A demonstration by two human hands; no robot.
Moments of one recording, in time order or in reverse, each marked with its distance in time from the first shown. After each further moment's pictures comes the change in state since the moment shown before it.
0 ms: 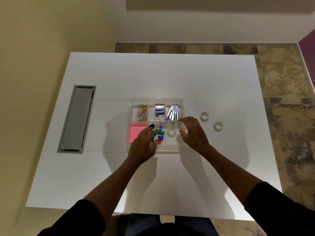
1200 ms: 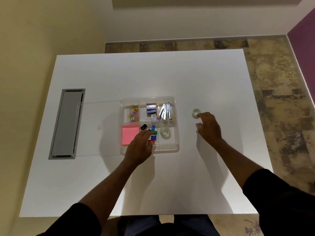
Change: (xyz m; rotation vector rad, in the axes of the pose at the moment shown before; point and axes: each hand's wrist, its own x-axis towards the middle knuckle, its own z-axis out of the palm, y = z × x) left_hand 0.008 0.009 0.014 -0.017 -0.028 0.034; right_hand -0.003 0.074 -0.043 -0.116 0.080 0.290
